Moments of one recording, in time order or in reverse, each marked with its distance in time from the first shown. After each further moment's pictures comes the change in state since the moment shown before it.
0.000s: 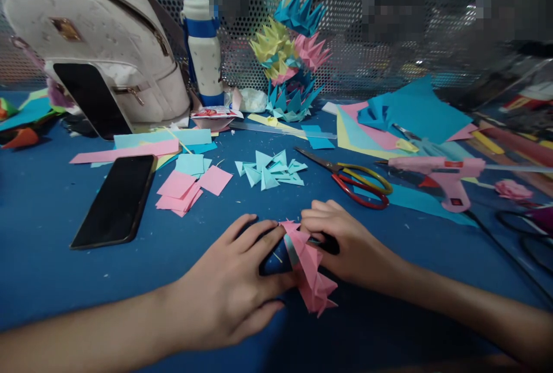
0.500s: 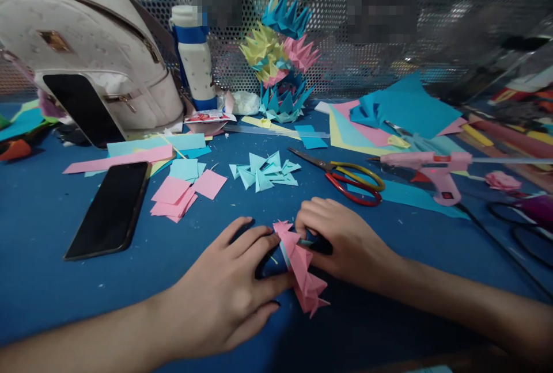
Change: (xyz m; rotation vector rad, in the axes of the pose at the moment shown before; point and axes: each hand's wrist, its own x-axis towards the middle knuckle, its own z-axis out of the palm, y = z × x) left_hand 0.003 0.003 -0.003 0.029 0.011 0.020; right_hand -0.004 -0.002 -0.003 -0.101 0.084 0.006
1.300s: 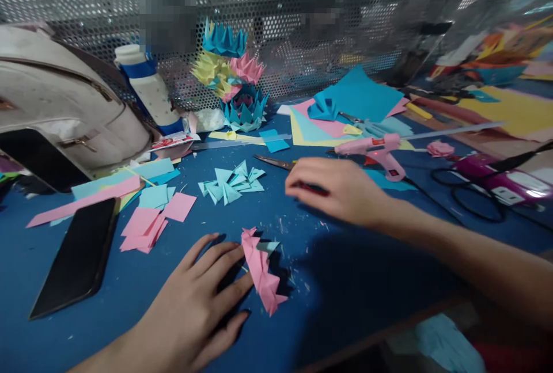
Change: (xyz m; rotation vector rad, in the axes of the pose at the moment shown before) left_hand 0.000 0.003 0.008 0.053 0.027 0.003; right_hand -0.011 0.042 -0.058 -0.158 0.183 -0.029
